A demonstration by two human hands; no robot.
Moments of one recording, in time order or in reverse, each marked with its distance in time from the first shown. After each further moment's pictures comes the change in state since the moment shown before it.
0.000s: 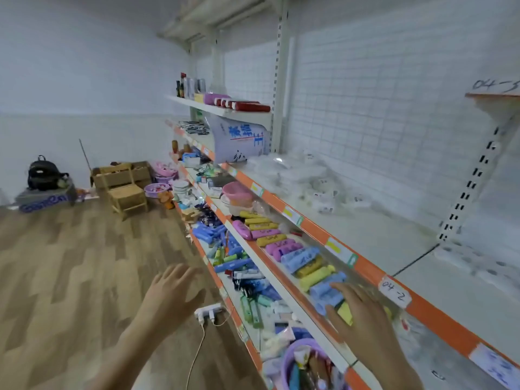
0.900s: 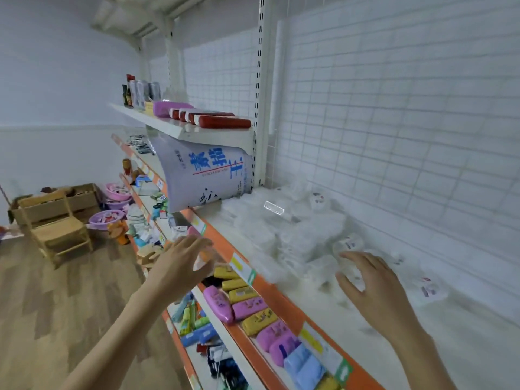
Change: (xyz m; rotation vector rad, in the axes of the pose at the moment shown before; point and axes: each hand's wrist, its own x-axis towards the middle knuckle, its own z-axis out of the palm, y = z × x) left_hand 0.441 -0.097 0.140 -0.115 -0.009 0.182; right_hand 0.407 0.056 0.088 -0.039 0.173 0.034
